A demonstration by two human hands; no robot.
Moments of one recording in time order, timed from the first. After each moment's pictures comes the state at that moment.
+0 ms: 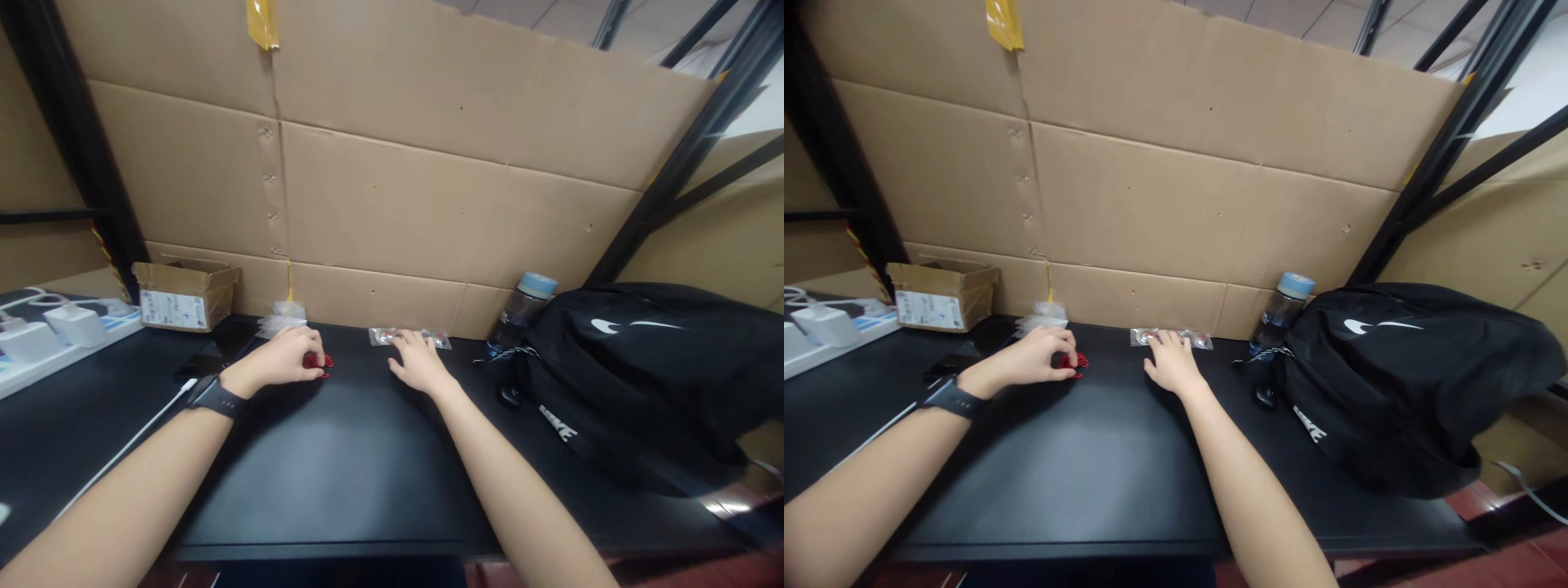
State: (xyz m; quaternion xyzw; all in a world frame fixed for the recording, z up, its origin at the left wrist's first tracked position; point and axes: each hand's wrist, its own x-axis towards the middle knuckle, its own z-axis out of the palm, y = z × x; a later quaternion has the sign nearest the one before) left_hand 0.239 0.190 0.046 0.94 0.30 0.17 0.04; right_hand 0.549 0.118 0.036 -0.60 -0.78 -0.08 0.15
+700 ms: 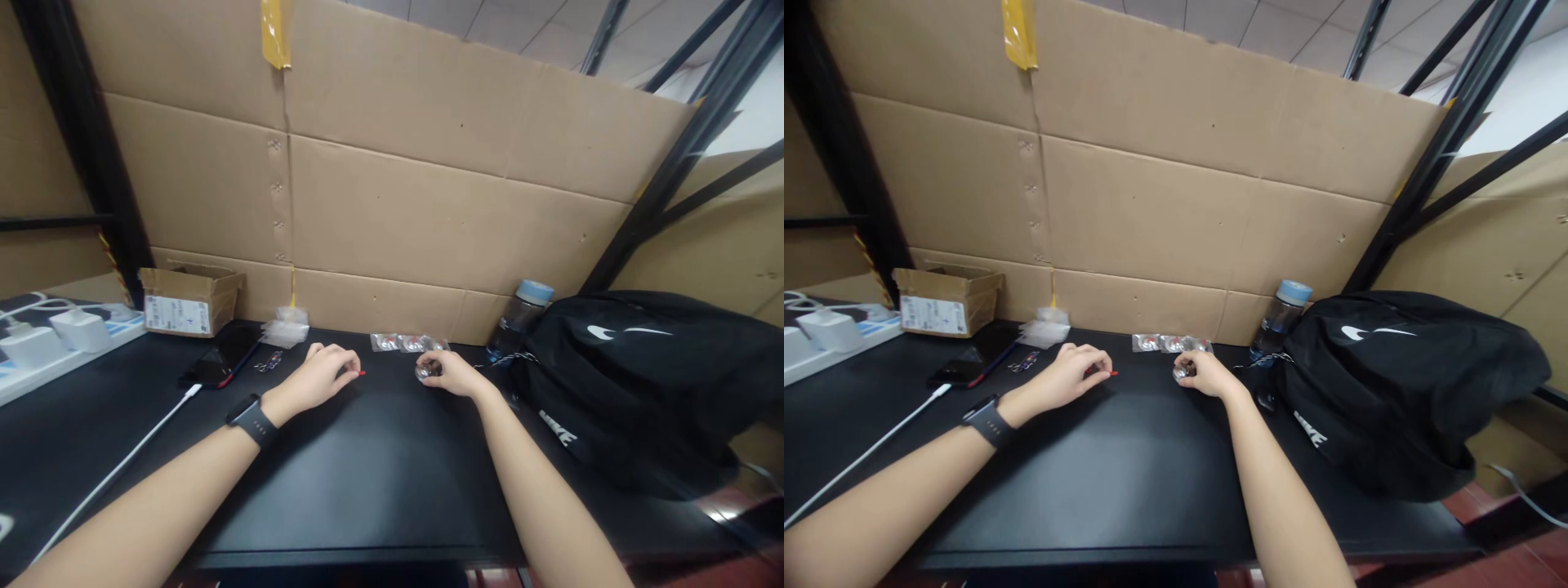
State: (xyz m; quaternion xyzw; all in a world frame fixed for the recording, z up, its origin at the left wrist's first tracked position) left_hand 0.291 0.155 0.027 0.91 0.30 0.27 0.08; right_hand 0.622 0.107 0.043 -0.59 -0.77 0.13 0.21
